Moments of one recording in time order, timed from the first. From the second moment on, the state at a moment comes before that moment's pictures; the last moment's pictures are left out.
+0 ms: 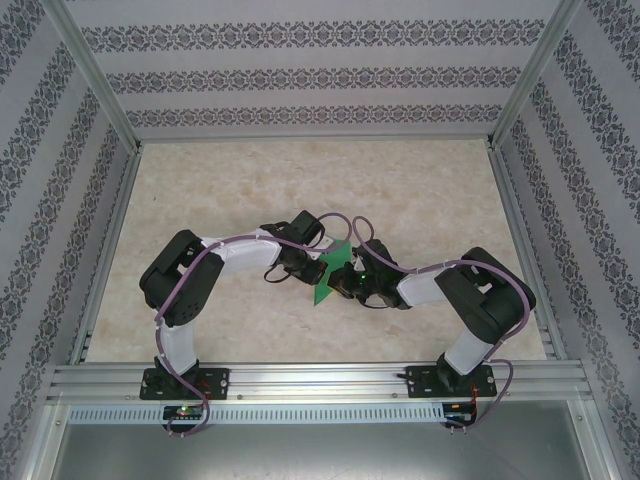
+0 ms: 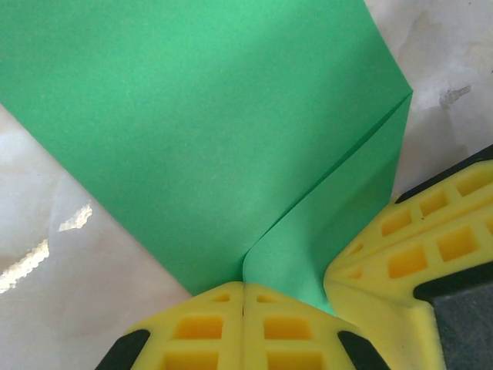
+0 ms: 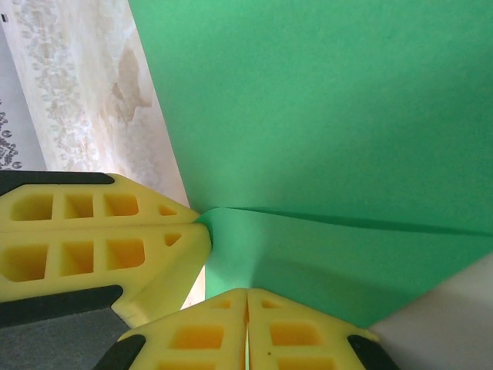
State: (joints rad) left arm -0.72 1.89 1.15 -0.47 0.28 -0.17; right arm 0.64 1.67 0.50 0.41 -0.44 1.11
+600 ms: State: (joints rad) left arm -0.72 1.89 1.15 -0.47 0.28 -0.15; right arm 0.72 1.52 0.44 0.36 -0.39 1.14
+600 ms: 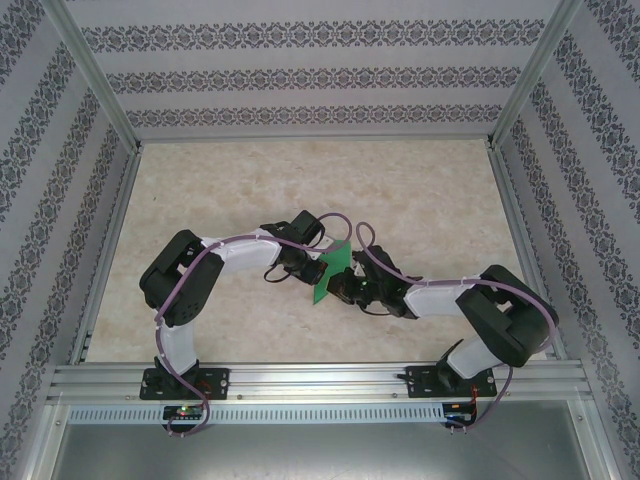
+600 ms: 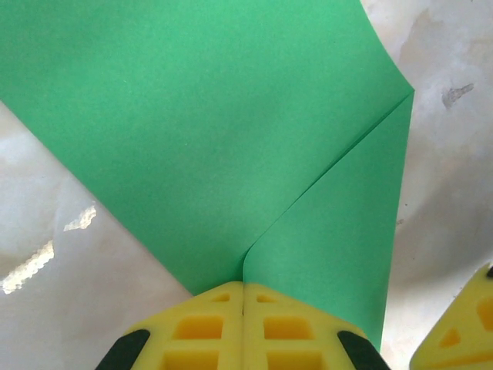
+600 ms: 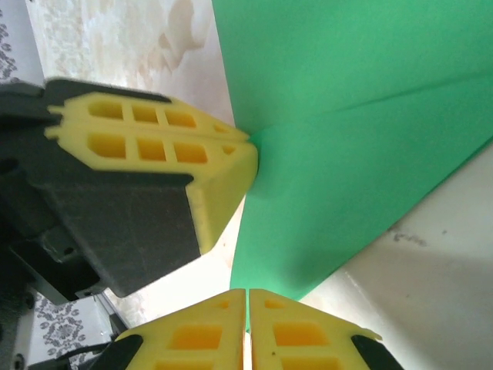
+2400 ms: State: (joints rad) left arm -0.71 1.91 1.17 -0.50 0.28 -0.13; right arm 0.77 1.59 0.54 0.27 -0.35 1.15
